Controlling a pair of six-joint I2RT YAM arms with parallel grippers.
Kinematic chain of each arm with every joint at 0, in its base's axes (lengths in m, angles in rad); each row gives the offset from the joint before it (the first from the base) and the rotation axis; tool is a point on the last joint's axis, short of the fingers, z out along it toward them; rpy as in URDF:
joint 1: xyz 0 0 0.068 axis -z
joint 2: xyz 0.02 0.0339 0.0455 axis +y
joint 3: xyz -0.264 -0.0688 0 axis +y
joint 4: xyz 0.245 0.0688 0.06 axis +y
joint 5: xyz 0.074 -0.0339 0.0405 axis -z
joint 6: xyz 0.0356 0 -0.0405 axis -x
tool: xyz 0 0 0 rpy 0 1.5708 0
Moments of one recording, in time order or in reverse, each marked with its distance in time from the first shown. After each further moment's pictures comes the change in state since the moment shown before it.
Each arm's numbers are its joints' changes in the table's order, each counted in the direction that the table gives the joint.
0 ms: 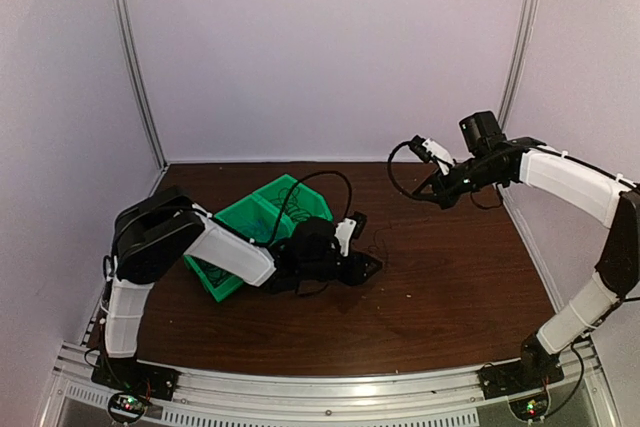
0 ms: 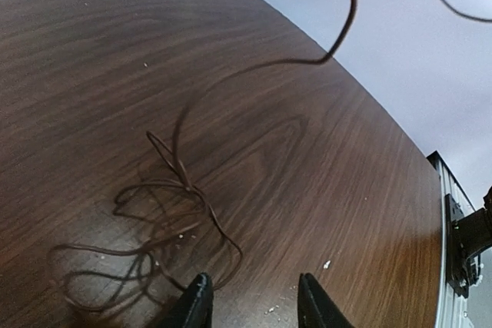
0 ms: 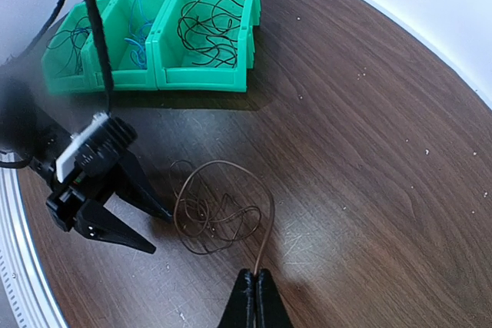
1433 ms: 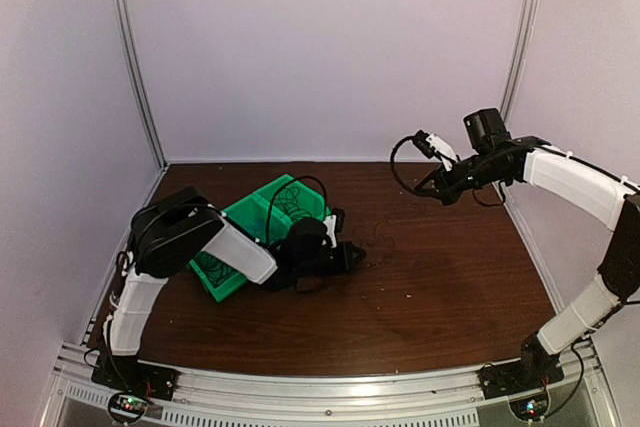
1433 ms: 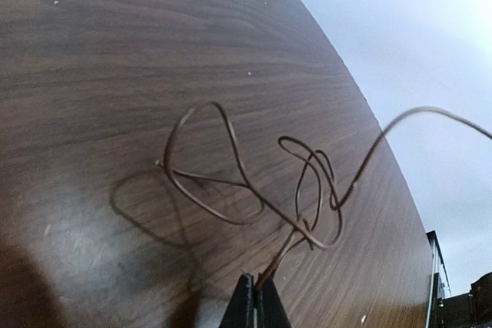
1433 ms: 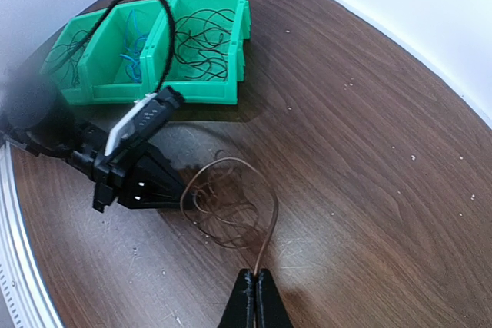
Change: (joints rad) left arm -0.076 0.144 -0.070 -0.080 -0.047 0.300; right arm 0.008 -0.023 0.000 -0.020 0.000 -0.014
